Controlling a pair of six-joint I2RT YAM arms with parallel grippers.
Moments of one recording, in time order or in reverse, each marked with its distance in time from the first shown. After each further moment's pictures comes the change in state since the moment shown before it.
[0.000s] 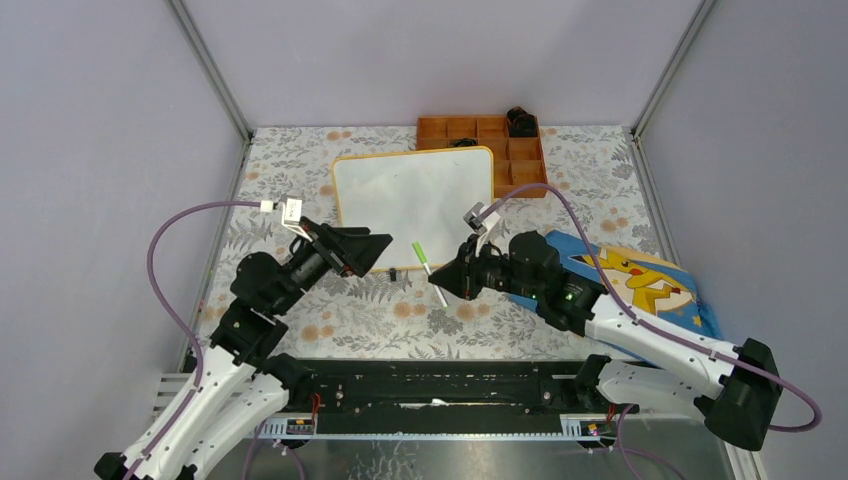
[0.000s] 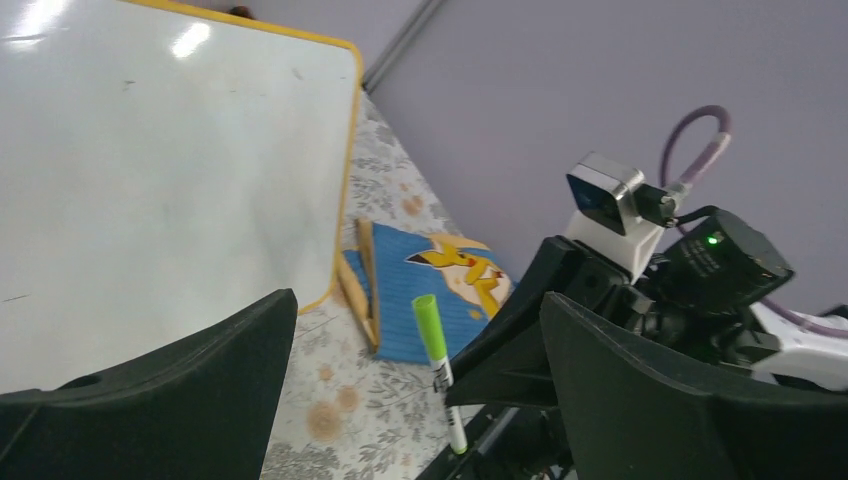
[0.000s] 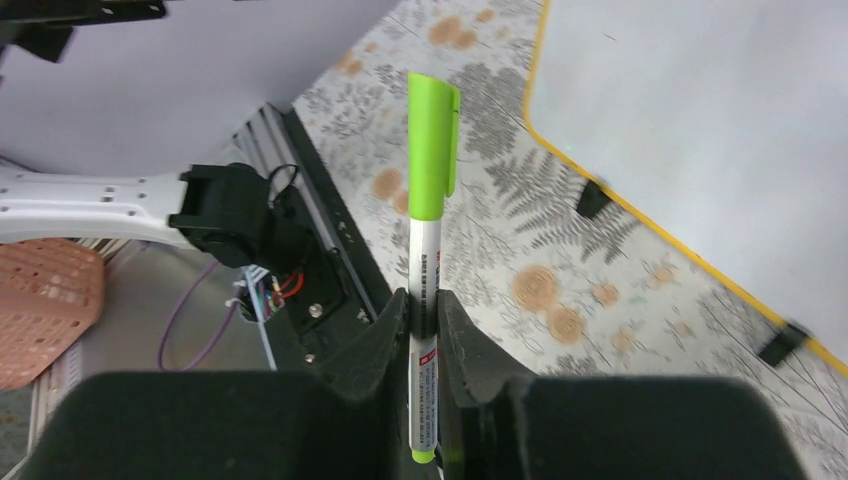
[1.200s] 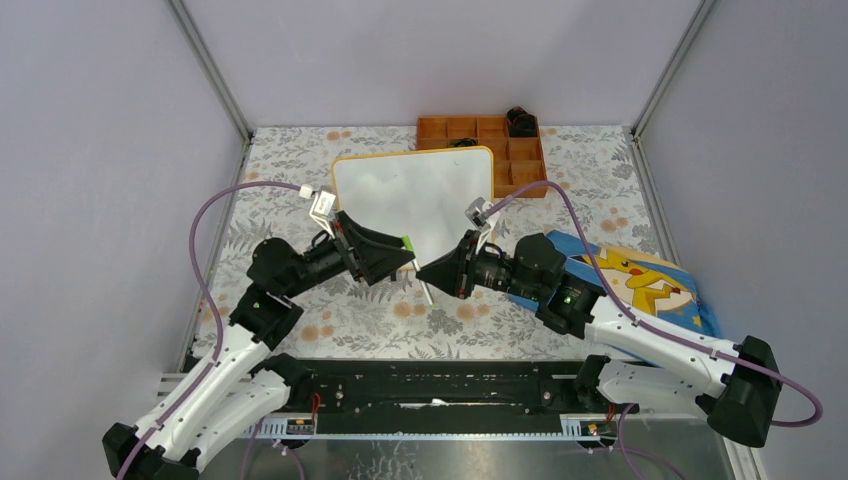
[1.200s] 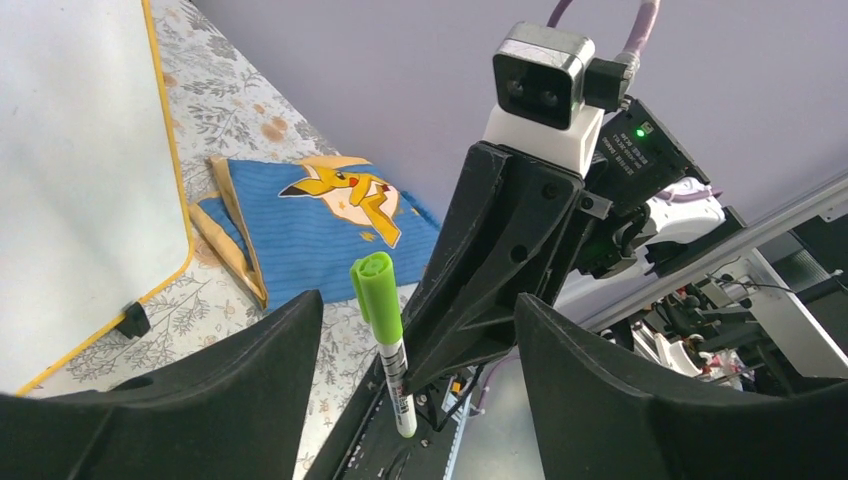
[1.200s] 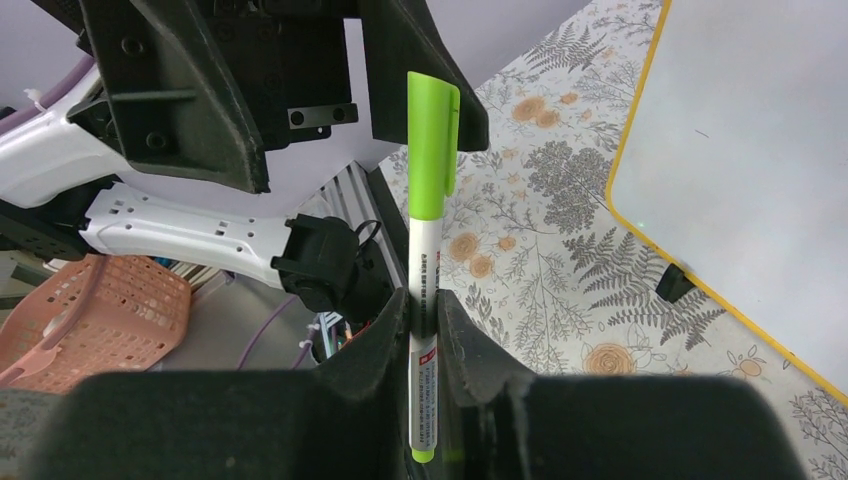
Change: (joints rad) left arm 0.000 0.144 -0.005 0.238 0.382 -0.095; right arm 0.065 0.009 0.007 0.210 -0.021 0.081
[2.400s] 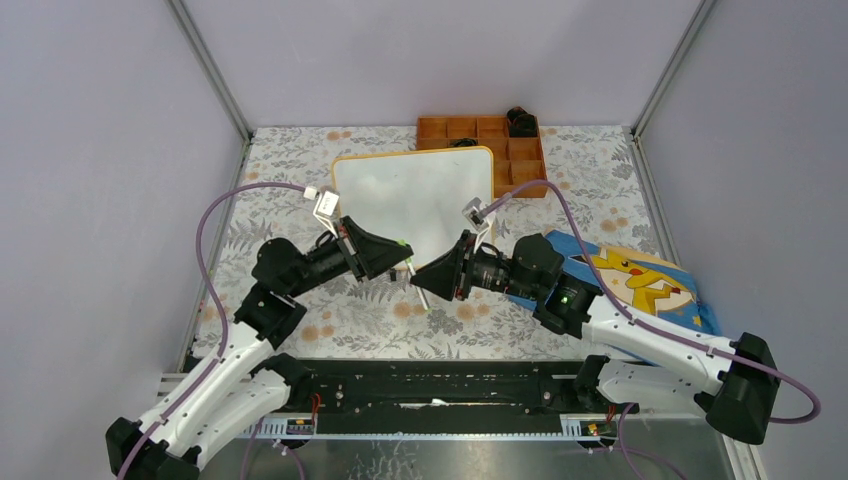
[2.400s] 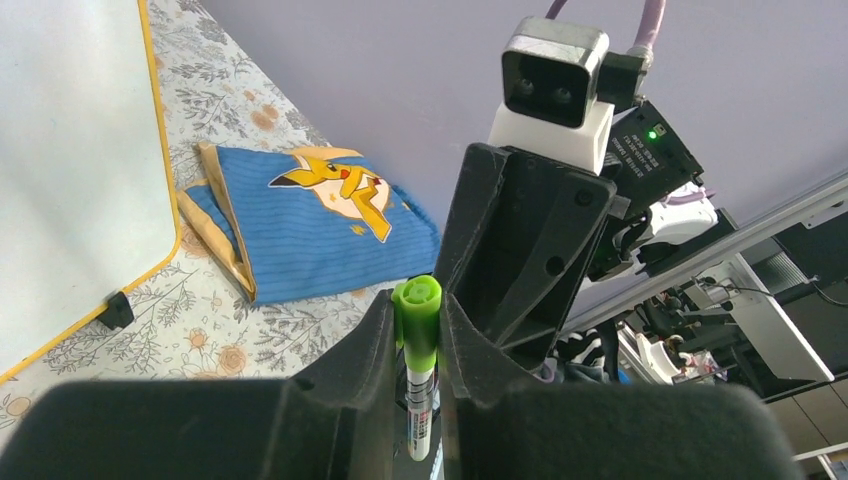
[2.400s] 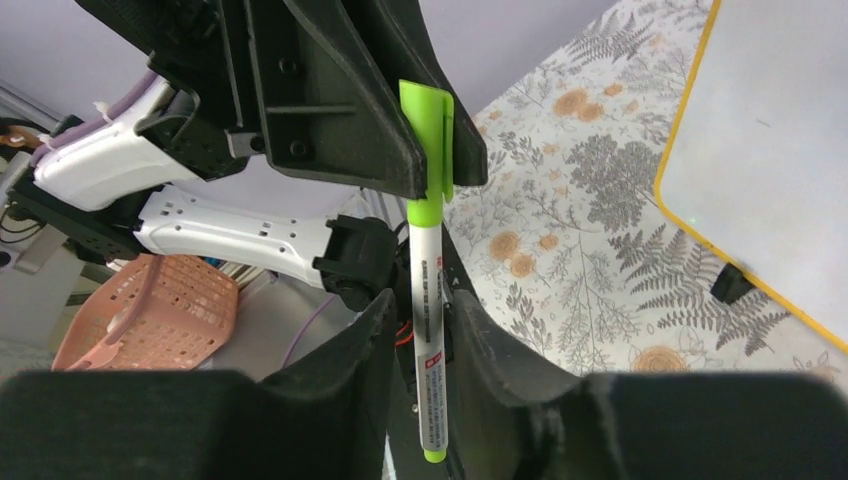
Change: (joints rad) left arm 0.000 0.026 -0.027 0.048 0.014 -0.047; right arm 0.011 0.015 0.002 0.030 -0.037 0.071
